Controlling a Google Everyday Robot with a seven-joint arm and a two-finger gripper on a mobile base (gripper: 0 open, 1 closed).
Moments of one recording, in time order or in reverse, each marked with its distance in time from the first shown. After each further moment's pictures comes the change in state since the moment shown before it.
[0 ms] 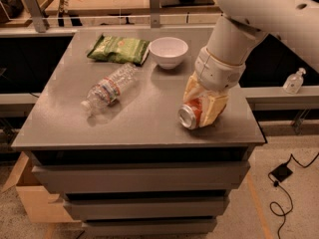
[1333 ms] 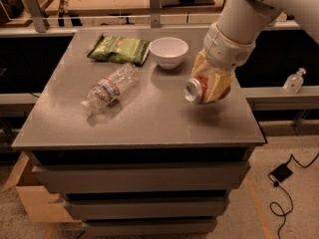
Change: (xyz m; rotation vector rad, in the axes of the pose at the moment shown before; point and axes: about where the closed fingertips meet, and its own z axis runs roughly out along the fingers) arm 0.028 -0.034 -0.040 0.137 0.072 0.053
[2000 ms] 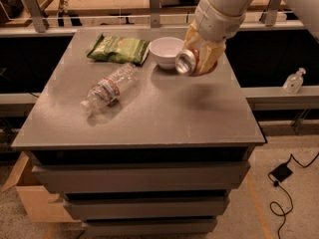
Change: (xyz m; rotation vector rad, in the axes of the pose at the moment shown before) arm 0.002 -0.068 -0.028 0.123 0.053 -0.103
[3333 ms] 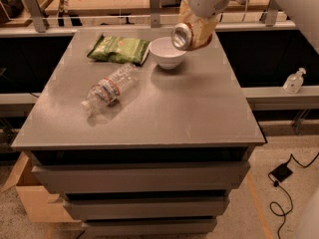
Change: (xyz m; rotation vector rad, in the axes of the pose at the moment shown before) arm 0.012 -0.066 -0.028 0.141 0.189 -0.072
